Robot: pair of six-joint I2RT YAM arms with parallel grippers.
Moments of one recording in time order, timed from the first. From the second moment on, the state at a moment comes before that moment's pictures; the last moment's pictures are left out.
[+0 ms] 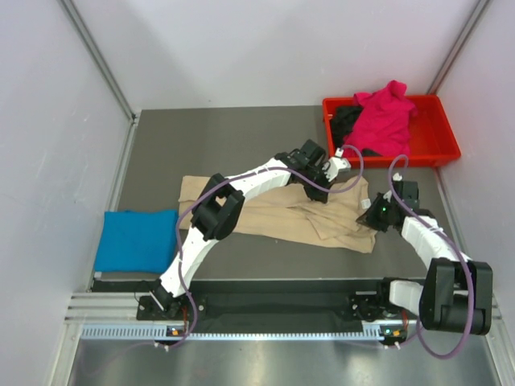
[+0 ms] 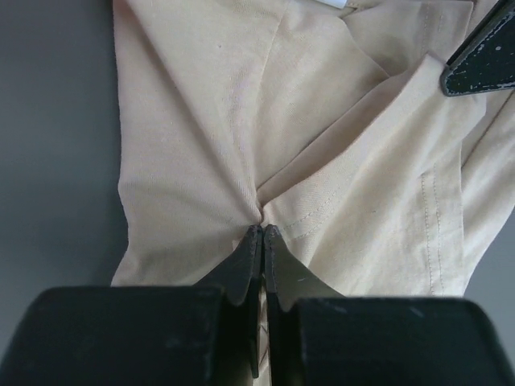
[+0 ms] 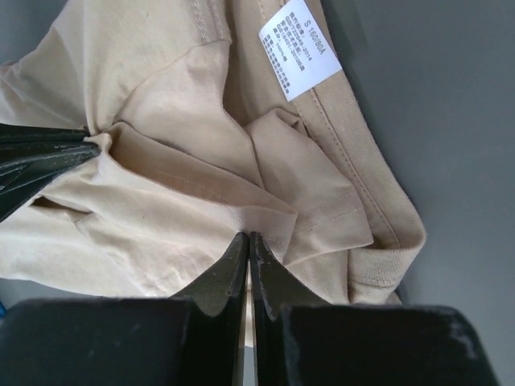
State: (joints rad) left arm -0.82 2.40 2.01 -0.50 0.54 0.24; right arm -0.09 1.17 0.54 -0.34 -0.29 0.52
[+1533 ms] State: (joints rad) left arm -0.82 2.18 1.82 -0.62 0.57 0.21; right arm -0.01 1.02 0.58 -0.53 -0.28 0.42
